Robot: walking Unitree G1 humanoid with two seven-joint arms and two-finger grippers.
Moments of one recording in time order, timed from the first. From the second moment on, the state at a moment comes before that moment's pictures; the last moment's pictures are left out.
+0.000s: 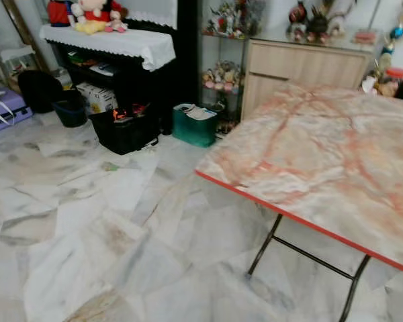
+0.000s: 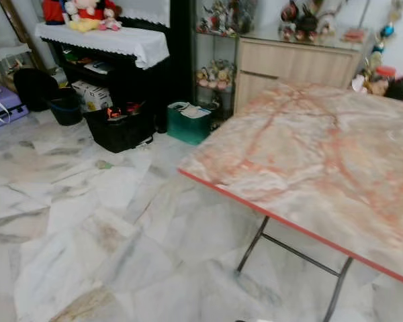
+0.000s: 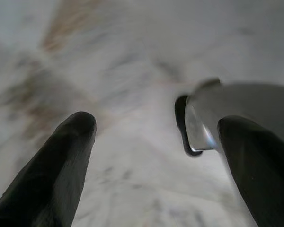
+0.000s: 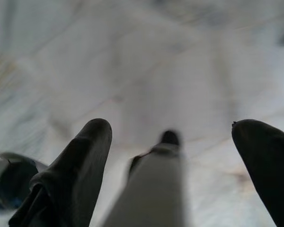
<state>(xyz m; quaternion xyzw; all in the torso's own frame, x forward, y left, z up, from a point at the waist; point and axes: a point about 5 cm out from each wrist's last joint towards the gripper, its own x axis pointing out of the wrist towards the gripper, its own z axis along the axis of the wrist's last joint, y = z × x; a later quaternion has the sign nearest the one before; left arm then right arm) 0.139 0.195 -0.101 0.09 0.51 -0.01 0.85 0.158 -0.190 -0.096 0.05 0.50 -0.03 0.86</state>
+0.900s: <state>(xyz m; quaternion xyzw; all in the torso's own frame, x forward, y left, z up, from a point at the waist) 0.143 0.217 -0.096 0.11 0.51 0.00 0.86 0.150 -0.184 -0.099 0.06 0.51 -0.03 0.86</state>
